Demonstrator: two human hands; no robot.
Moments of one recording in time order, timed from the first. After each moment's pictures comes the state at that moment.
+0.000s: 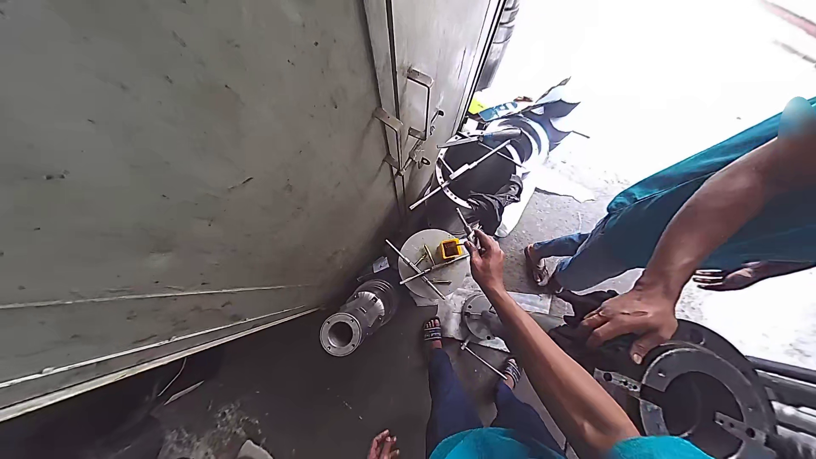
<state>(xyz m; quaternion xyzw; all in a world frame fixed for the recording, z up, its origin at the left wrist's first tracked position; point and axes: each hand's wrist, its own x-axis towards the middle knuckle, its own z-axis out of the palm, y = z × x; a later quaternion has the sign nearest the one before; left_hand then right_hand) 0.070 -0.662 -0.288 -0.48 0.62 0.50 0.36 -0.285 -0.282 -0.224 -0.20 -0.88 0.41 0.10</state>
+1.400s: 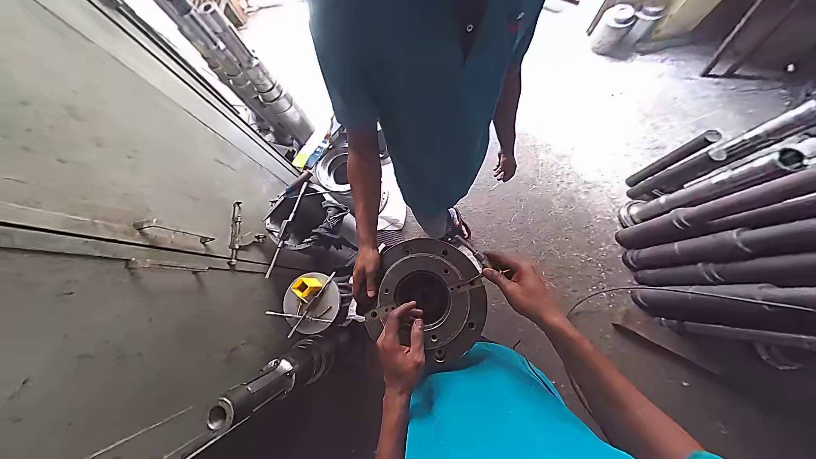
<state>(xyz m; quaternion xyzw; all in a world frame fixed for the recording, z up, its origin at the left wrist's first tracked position) 0.025 -0.237 -0.038 0.34 0.74 0.56 0.13 0.165 -0.001 -0.034 -0.39 -0.74 0.52 0.14</state>
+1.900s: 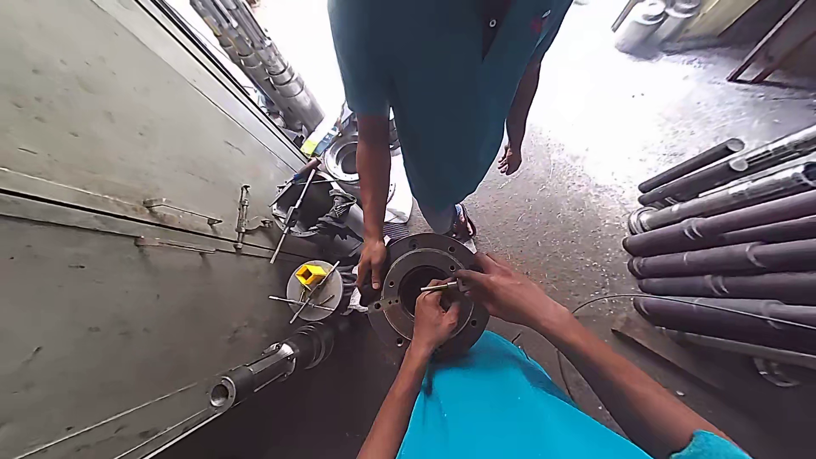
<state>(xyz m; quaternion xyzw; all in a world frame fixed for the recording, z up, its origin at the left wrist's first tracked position) 0.023 -0.175 -0.062 0.38 0.75 0.47 0.28 0.134 -0.009 -0.004 -0.10 -0.96 0.28 -0.01</state>
